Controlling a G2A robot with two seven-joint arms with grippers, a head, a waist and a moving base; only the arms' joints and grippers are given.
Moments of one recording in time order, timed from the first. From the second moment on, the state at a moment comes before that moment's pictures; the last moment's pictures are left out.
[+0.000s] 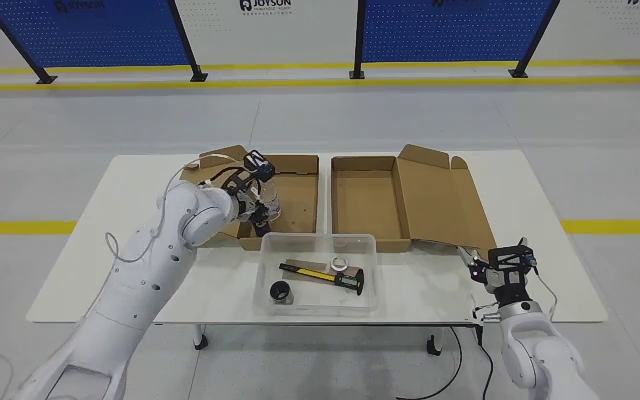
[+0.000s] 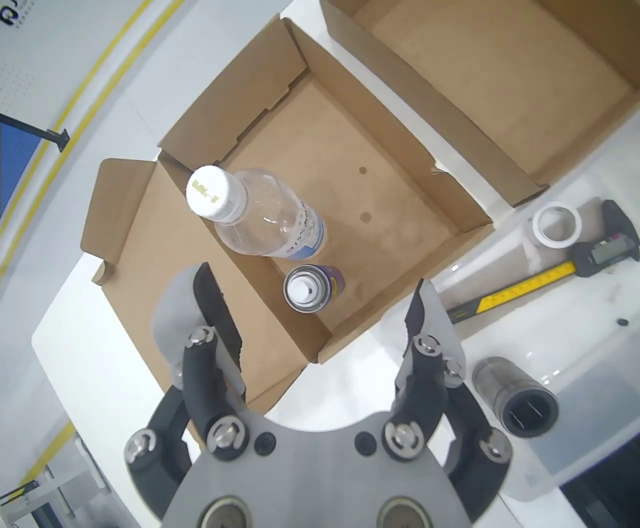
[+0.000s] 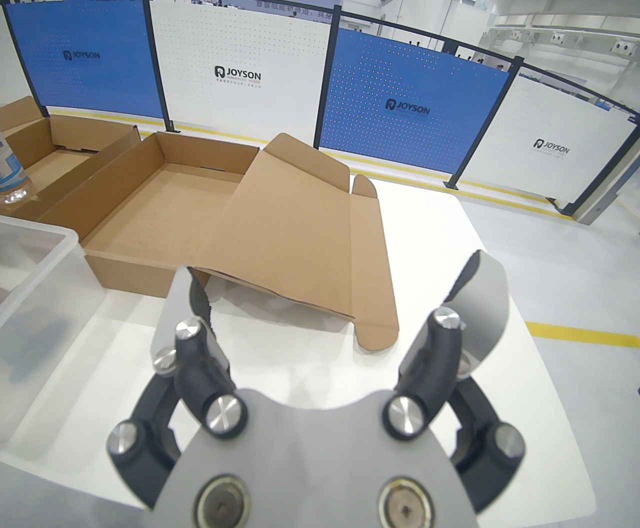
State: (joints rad) left arm 0.81 -1.05 -1.04 -1.47 1.03 -0.37 -0.98; right arm -1.73 -1.15 1.60 -1.80 -1.33 0.00 0.00
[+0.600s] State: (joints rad) left arm 0.96 -1.00 -0.95 -1.76 0.94 -0.64 -1.18; right arm -1.73 -1.15 1.60 -1.80 -1.33 0.00 0.00
